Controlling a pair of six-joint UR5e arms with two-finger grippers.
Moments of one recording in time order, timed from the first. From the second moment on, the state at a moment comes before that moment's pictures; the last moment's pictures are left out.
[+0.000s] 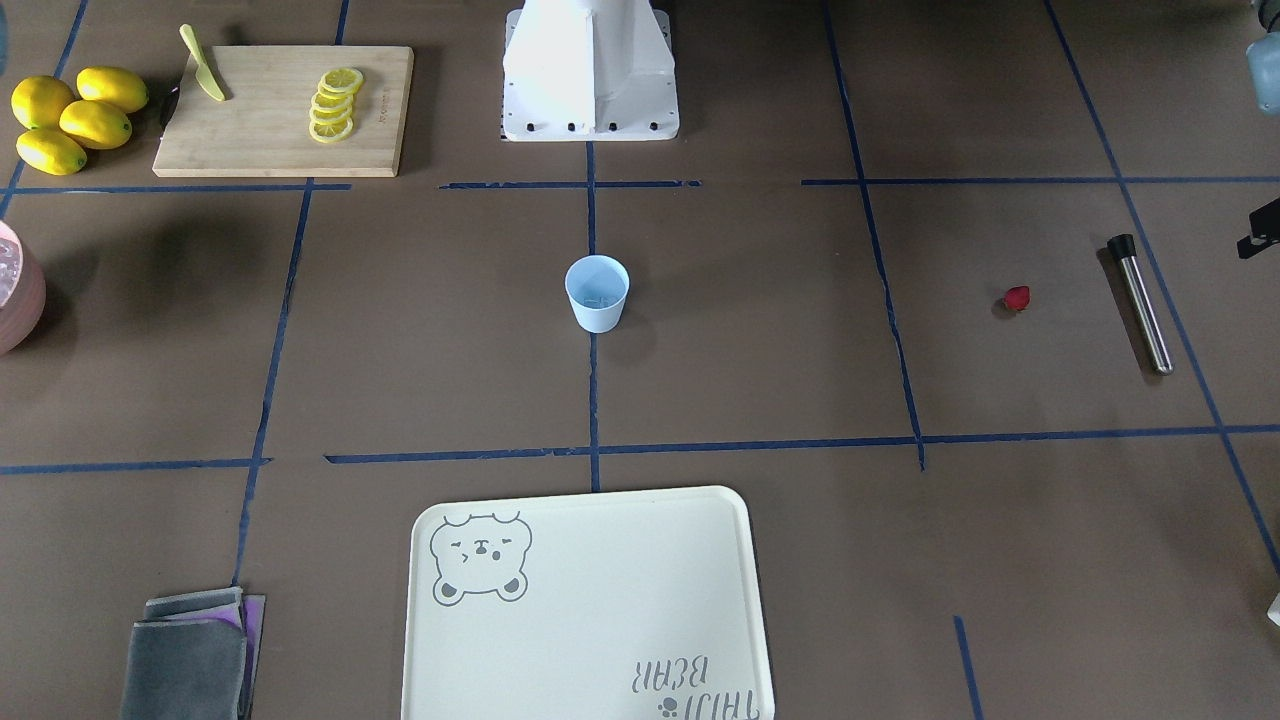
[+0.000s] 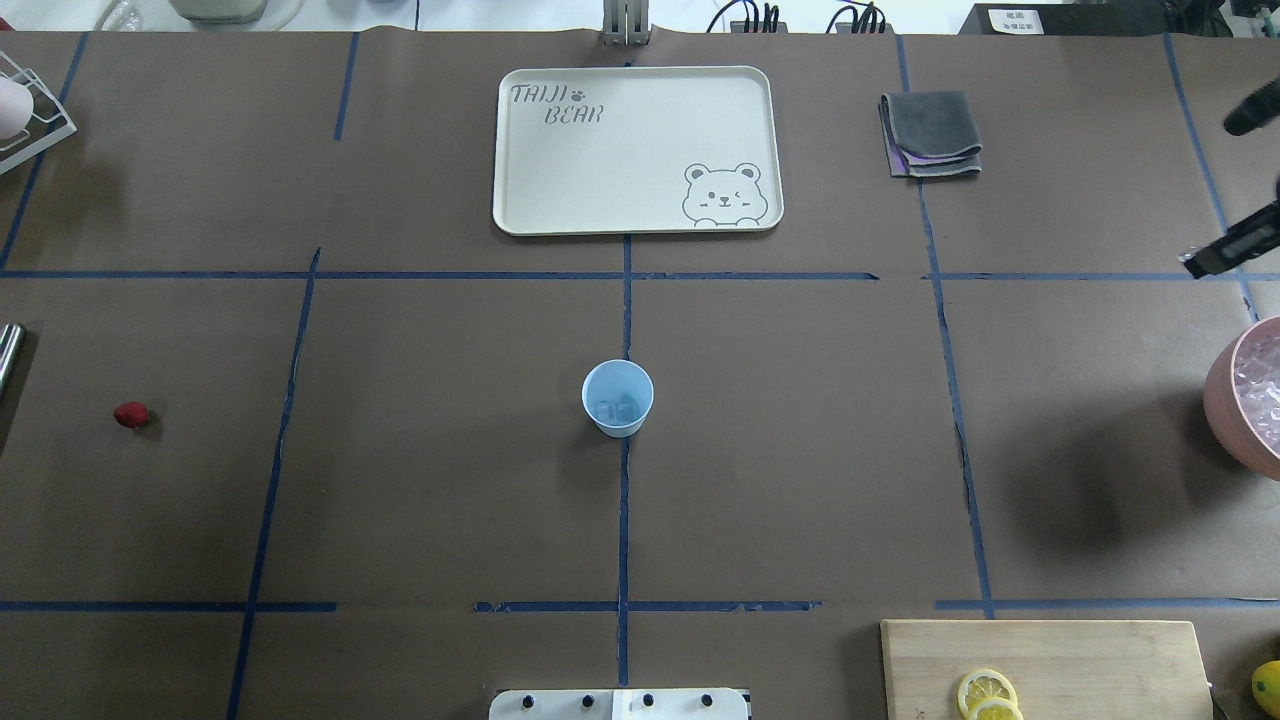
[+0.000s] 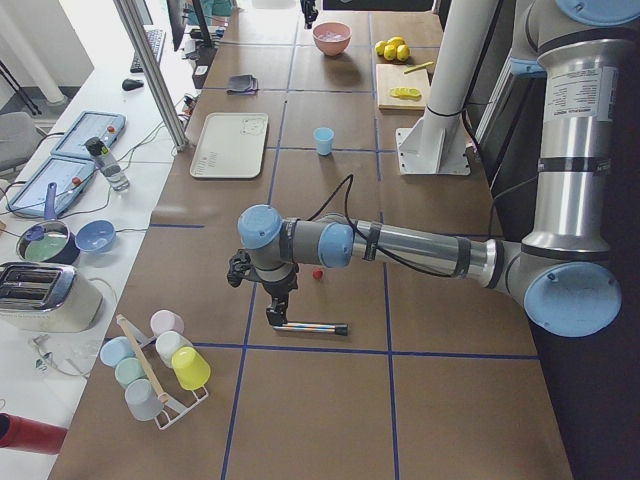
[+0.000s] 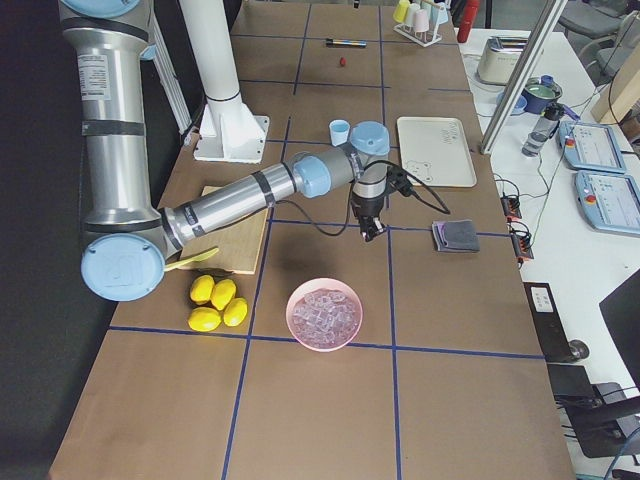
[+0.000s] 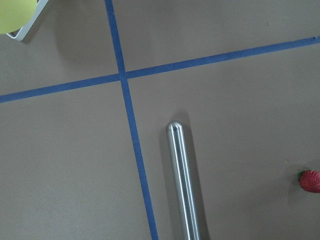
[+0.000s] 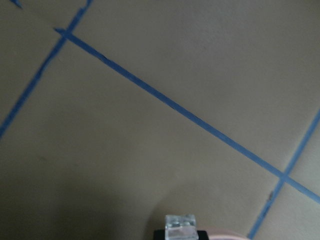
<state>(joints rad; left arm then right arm) -1.43 -1.56 -1.73 -1.48 -2.35 0.06 1.15 -1.47 1.96 -1.61 2.20 0.14</state>
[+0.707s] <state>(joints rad) -1.43 -1.56 -1.72 -1.48 -2.34 0.05 0.72 -1.01 1.90 -1.76 2.10 0.92</state>
